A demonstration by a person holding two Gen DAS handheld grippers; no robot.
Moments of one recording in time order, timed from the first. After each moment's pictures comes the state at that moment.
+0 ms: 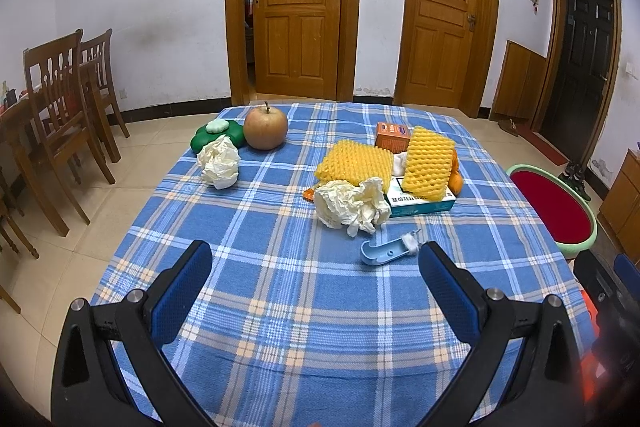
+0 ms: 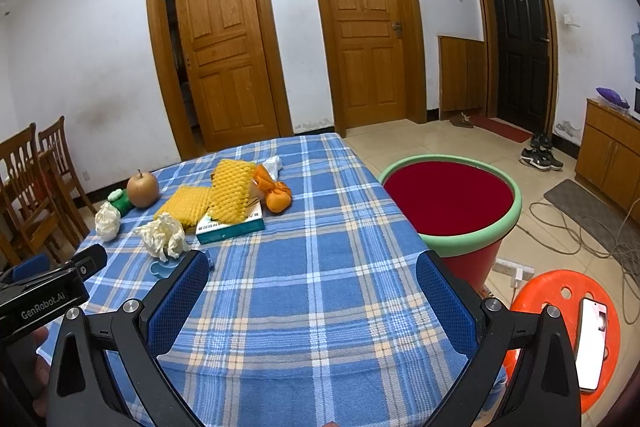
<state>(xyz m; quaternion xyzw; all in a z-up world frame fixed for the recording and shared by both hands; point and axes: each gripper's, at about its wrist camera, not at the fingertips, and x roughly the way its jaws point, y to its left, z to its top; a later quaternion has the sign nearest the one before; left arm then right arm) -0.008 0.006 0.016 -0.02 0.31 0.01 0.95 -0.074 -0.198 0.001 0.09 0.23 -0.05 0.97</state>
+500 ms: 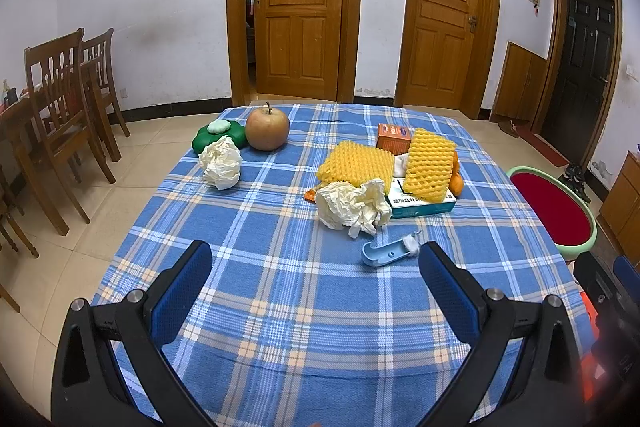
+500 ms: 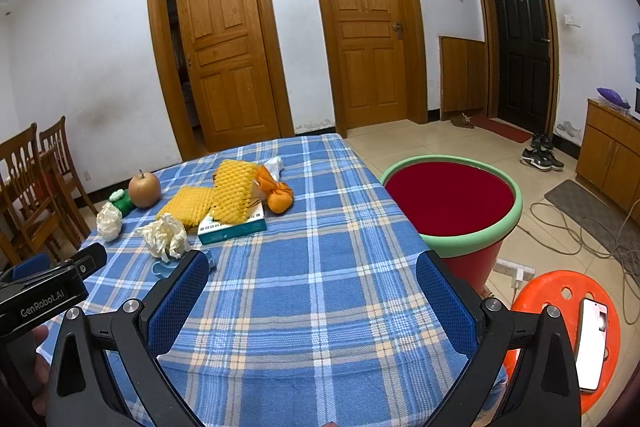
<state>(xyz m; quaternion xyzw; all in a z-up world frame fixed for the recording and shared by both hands) -0.008 0.007 0.016 -0.02 0.31 0.01 0.95 -0.075 -0.198 0.002 0.09 0.23 -0.05 0.97</state>
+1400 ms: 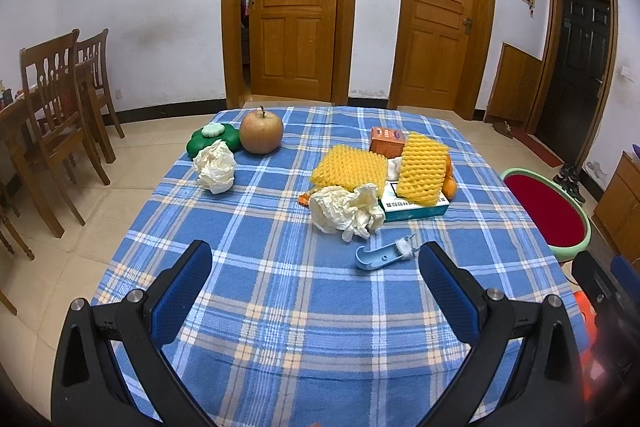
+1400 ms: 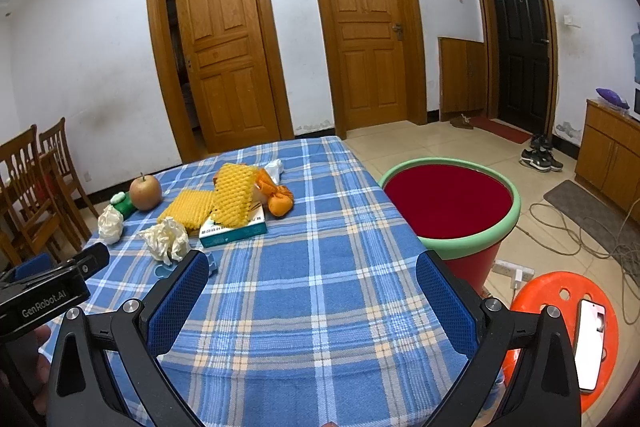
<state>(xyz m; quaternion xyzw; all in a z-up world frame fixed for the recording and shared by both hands) -0.005 0.007 0.023 -0.03 0.31 0.00 0.95 -0.075 -0.194 0.008 0.09 0.23 -0.05 0.97</state>
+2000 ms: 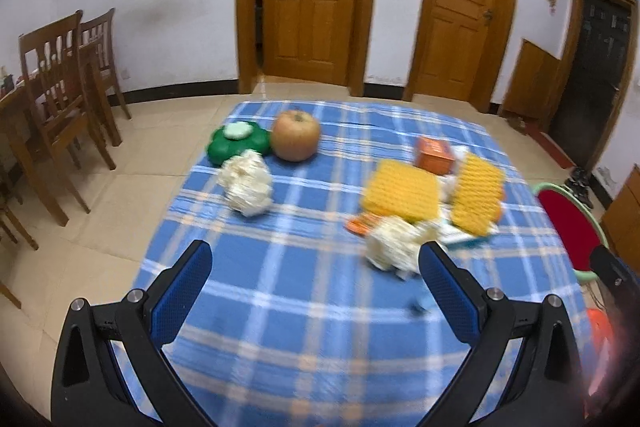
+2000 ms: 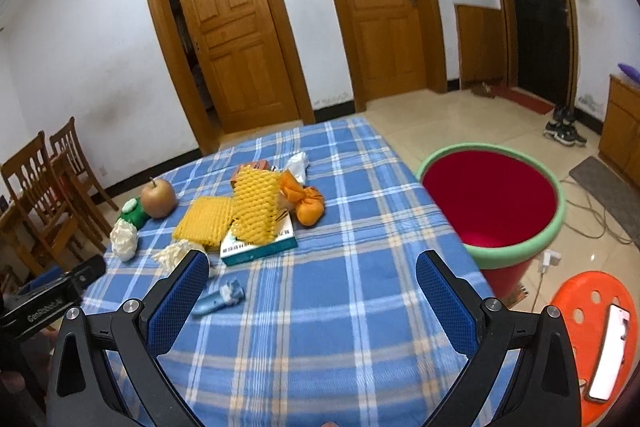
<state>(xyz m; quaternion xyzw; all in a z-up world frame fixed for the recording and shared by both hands) 0.062 0.061 0.023 -0.04 0.35 0.03 0.94 0.005 -0.196 0.014 0.13 0.29 -0.01 0.95</state>
